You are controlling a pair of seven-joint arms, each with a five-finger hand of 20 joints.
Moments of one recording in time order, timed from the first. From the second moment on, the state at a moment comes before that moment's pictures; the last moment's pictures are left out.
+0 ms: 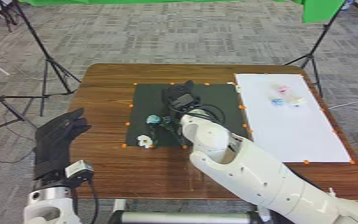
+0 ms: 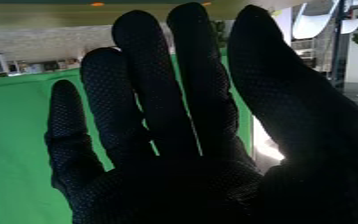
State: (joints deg) left arm 127.2 -52.7 -85.1 -124.0 42.8 33.5 31.7; right arm -57.3 -68.9 30.1 -90.6 -137.1 -3.5 31.0
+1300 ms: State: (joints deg) left arm 131.1 -49.4 -83.4 -125.2 37.3 37.6 38.1; right arm -63.1 -45.2 54.4 -95.5 -128.4 -11.4 31.1
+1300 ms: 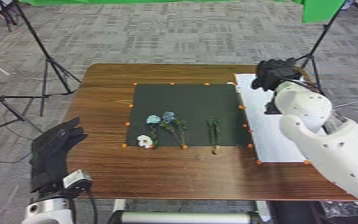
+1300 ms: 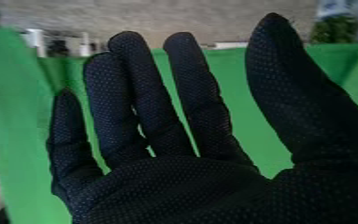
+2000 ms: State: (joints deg) left arm 130.8 -50.5 -83.8 -125.2 38.7 37.4 37.0; right arm -65.2 -46.3 57.3 -87.2 -128.3 -15.6 32.9
